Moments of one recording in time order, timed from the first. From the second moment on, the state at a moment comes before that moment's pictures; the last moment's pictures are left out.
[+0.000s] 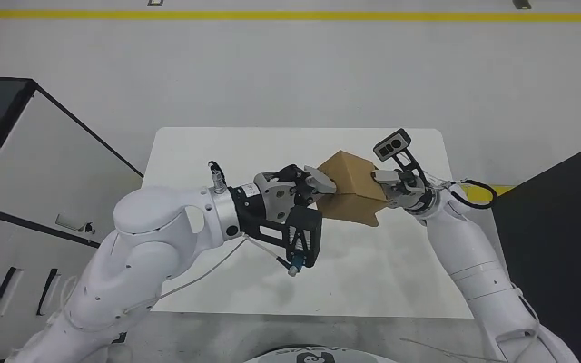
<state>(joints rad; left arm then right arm) 1.14 -1.01 -1.11 -2.33 1.76 -0.84 -0.17 -1.19 -1.14 1.22 -1.36 1.17 -0.08 1.54</state>
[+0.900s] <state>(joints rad) 1.17 -1.00 -1.15 -2.33 1.78 -0.85 -0.09 -1.19 -1.14 1.22 -1.36 1.17 -0.08 1.54</state>
